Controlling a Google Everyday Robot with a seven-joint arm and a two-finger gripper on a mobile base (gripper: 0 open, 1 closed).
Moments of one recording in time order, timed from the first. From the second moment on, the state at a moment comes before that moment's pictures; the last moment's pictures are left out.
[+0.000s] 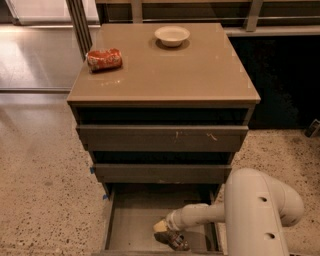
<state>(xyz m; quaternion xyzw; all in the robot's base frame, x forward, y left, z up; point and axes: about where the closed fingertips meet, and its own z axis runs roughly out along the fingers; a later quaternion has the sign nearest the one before) 0.525 -0.013 0.168 -0.25 0.92 0.24 0.17</state>
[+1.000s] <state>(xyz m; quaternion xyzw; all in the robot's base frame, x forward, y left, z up) 0.525 -0.009 0.179 -0.24 0.92 0.25 0.17</state>
